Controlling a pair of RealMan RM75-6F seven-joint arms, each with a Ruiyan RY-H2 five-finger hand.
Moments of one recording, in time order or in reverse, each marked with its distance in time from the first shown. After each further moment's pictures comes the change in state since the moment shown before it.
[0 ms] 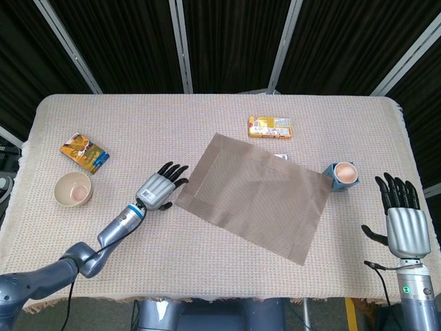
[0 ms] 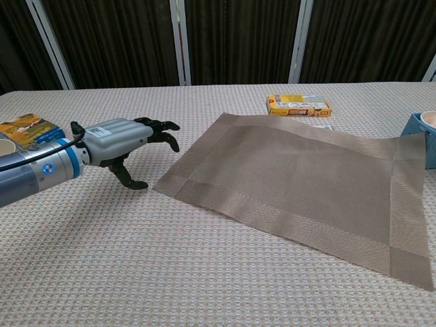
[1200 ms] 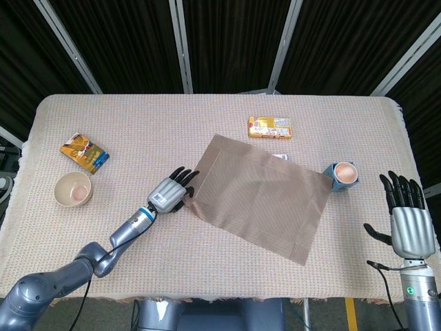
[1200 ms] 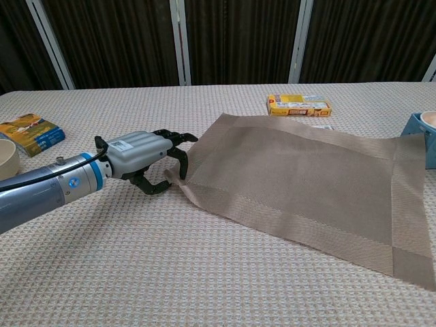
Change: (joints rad) left arm -0.047 -0.127 0.061 0.164 -0.001 0.044 -0.101; right arm -0.026 0.014 0.032 -0.010 -0.028 0.003 0.028
